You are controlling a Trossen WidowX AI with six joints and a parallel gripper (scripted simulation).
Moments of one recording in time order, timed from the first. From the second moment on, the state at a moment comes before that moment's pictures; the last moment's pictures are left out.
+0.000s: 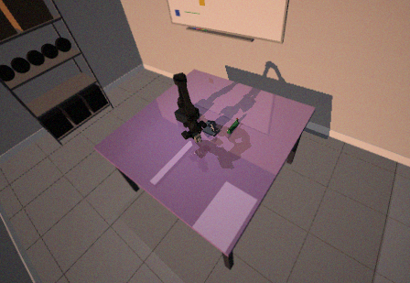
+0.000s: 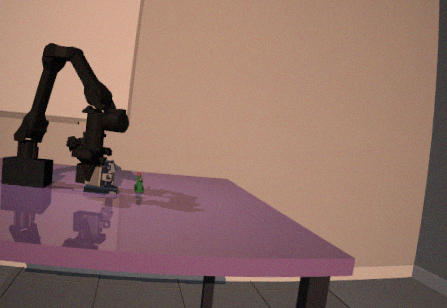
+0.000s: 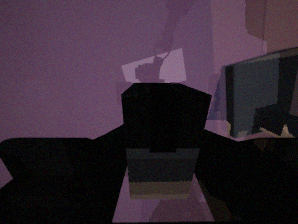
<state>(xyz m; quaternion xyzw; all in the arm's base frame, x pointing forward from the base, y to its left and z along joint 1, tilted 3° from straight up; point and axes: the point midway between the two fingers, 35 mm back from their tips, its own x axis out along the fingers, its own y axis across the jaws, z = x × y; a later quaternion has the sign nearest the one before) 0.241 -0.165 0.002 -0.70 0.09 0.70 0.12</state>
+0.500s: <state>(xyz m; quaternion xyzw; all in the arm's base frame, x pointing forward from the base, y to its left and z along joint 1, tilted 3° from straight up) 0.244 -0.164 0.000 -0.69 0.16 0.69 0.19</state>
